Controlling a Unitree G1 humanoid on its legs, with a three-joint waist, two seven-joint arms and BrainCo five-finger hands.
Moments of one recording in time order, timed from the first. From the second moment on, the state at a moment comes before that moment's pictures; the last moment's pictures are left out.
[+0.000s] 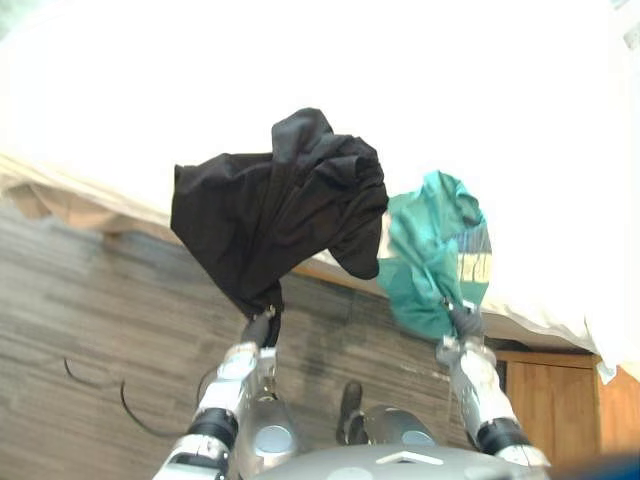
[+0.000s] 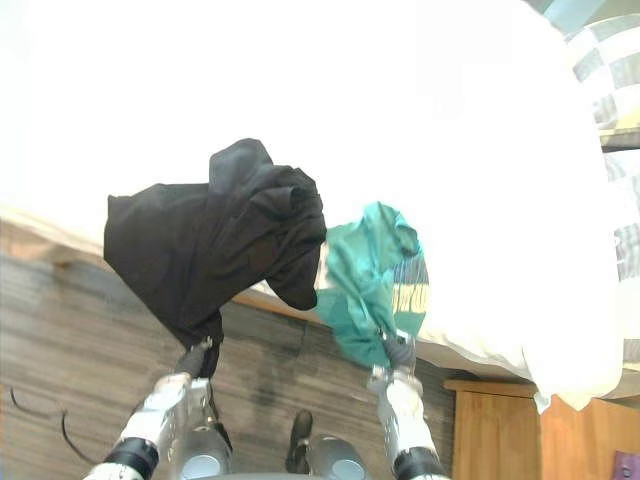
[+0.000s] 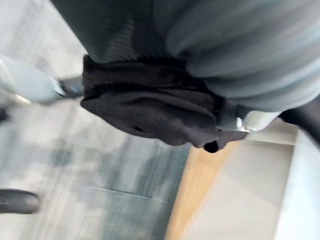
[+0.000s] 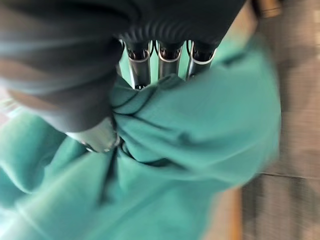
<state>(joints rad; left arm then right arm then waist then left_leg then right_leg) 0.00 0.15 -0.07 0.85 -0.26 0.05 0.09 0.05 -0.04 -0.03 0.76 0.31 -0.23 -0.18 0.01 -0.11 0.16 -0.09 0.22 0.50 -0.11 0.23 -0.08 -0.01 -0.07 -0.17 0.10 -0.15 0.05</state>
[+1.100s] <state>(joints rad) 0.13 0.02 0.12 0.91 -0.56 -0.20 -0.08 0.14 0.02 0.04 0.92 0.12 -0.27 0.22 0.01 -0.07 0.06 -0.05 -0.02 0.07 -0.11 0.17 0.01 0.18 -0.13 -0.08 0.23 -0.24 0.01</state>
